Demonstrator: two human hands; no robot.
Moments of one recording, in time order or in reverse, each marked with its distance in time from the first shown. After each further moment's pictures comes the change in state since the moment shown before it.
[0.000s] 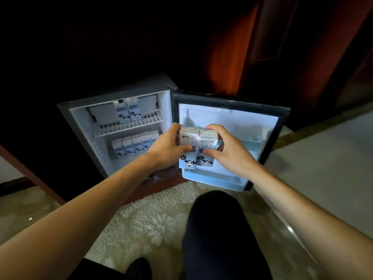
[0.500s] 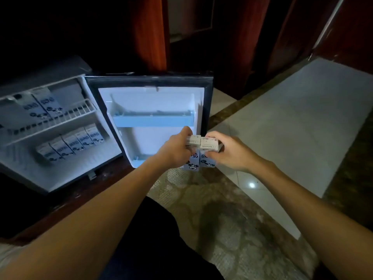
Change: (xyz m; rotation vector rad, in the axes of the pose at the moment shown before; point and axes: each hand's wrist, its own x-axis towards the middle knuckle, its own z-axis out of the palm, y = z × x) left_hand 0.035 0.072 0.181 0.172 -0.325 0.137; right_hand -0.116 0.117 -0.092 -0.089 -0.042 0.259
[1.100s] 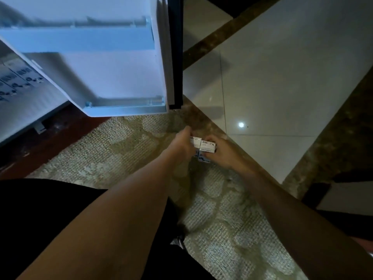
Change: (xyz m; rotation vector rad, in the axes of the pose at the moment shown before) left_hand 0.055 -0.064 0.238 -0.096 -0.262 -0.303; right_hand -0.051 0.196 0.130 0.092 -0.113 0.427
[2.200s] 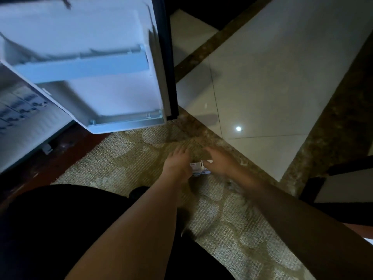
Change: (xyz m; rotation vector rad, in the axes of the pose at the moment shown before) left_hand -0.034 -0.013 0.009 0.534 -0.088 0.077; right_hand -0.015 -0.007 0.005 -0.172 -0.056 0.053
